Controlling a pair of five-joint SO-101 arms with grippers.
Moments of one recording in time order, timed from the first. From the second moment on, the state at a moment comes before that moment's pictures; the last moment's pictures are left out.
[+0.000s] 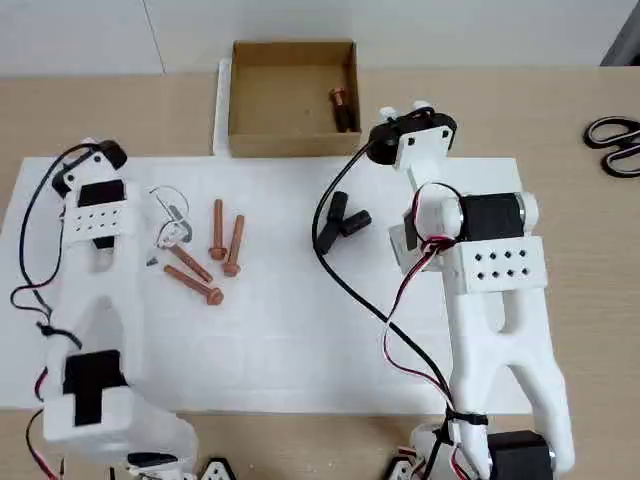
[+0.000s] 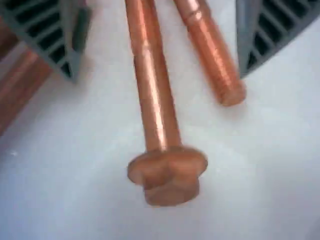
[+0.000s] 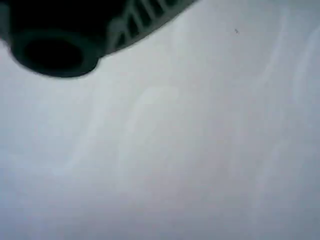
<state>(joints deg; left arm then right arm) -13.9 6.0 14.4 73.0 34.7 -9.6 -20.3 9.1 89.3 11.0</state>
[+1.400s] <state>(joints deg) -13.8 15.9 12.6 67.6 39.0 -9.6 -20.3 9.1 89.3 10.6</state>
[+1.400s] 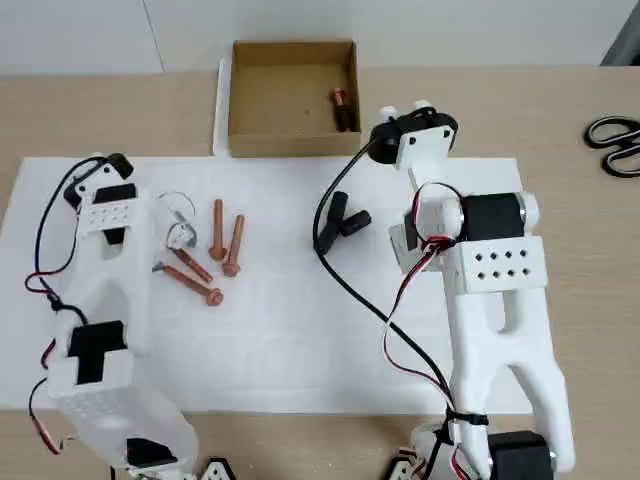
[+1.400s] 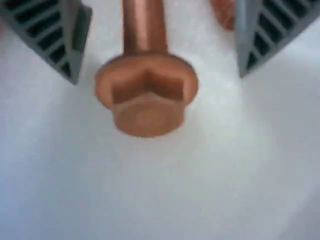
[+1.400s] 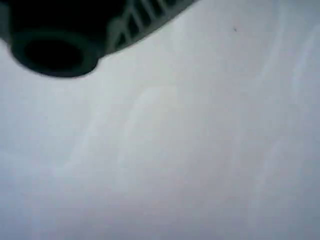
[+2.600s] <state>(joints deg) -9.1 16.2 -1.7 76.2 38.0 -9.6 -20.3 9.1 89.3 10.6</state>
